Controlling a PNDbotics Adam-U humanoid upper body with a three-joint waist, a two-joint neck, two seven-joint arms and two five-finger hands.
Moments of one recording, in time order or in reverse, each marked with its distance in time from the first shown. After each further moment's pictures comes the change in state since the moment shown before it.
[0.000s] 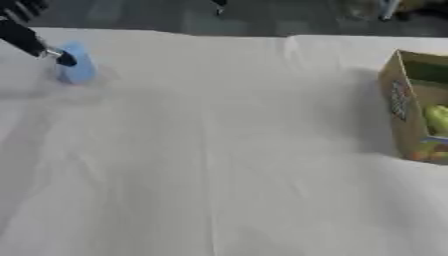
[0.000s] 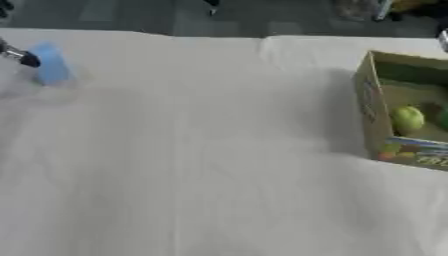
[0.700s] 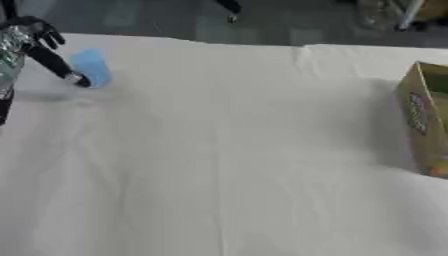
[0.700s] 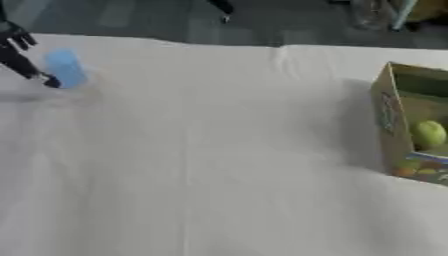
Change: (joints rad) left arm -0.034 -0.048 0.101 0.169 -0.132 0.101 0.061; right arm -0.017 0.016 0.006 0.000 0.001 0.006 0.007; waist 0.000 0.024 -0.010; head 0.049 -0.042
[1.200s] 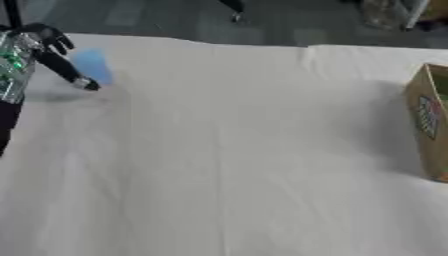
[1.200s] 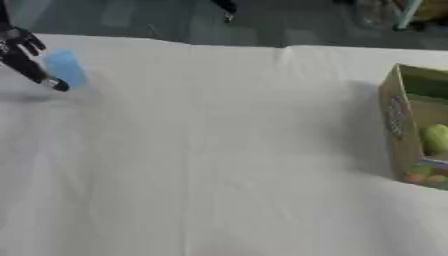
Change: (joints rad) left arm -0.016 0.000 0.016 0.001 0.056 -0.005 0.019; right arm -0.006 0.008 0.000 0.000 0.004 0.004 0.004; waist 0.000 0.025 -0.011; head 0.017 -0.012
